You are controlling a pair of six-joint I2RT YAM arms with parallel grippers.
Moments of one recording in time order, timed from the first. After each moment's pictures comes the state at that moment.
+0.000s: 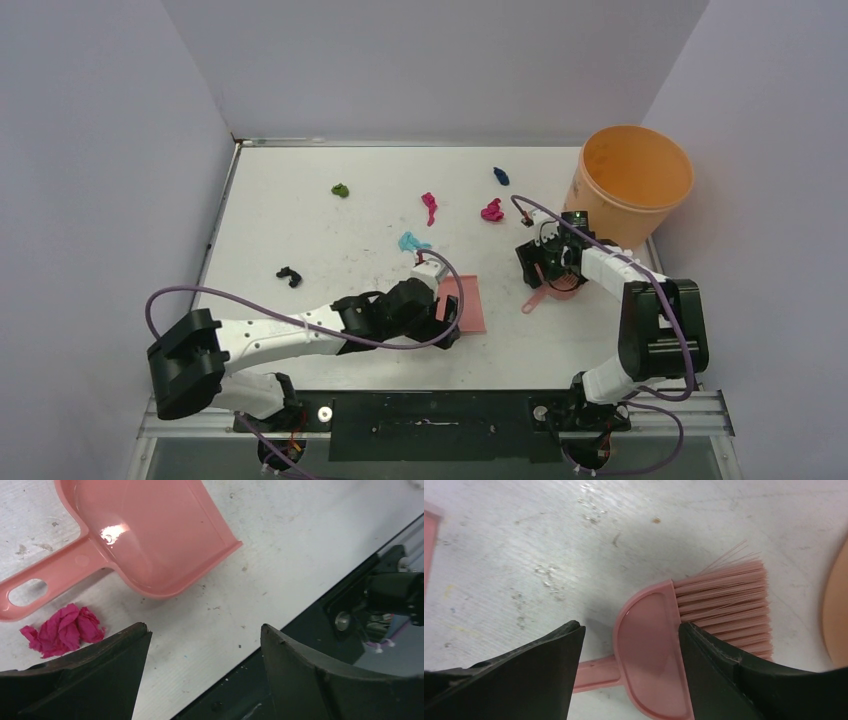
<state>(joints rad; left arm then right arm) -1.14 1.36 0.79 -0.18 -0.15 -0.69 0.06 1.52 0.79 -0.32 -0.24 -0.41</state>
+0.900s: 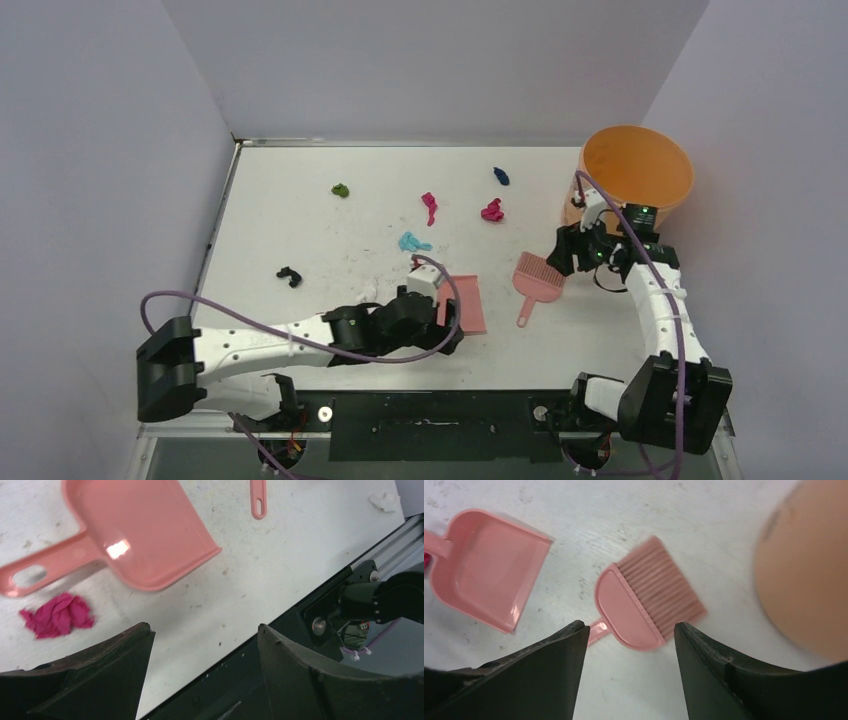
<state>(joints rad) -1.25 1.15 0.73 -0.22 -0.32 -0.81 -0.12 1.21 0.89 -0.58 -0.62 -0.43</state>
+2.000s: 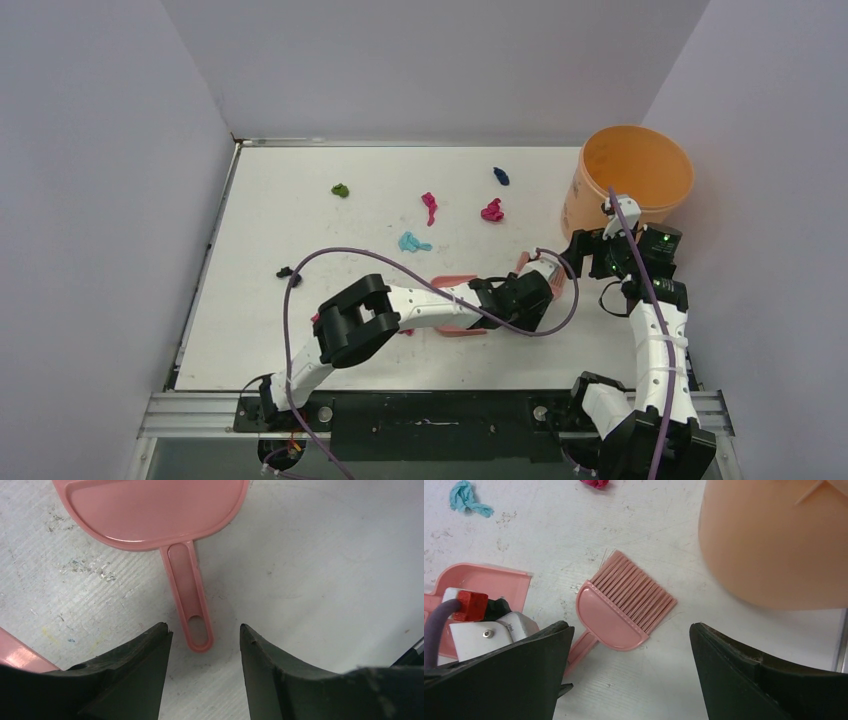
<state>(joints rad) -1.25 2.21 1.65 -0.28 -0.23 -0.55 -0.31 0.94 0.75 -0.48 -0.57 -0.25</state>
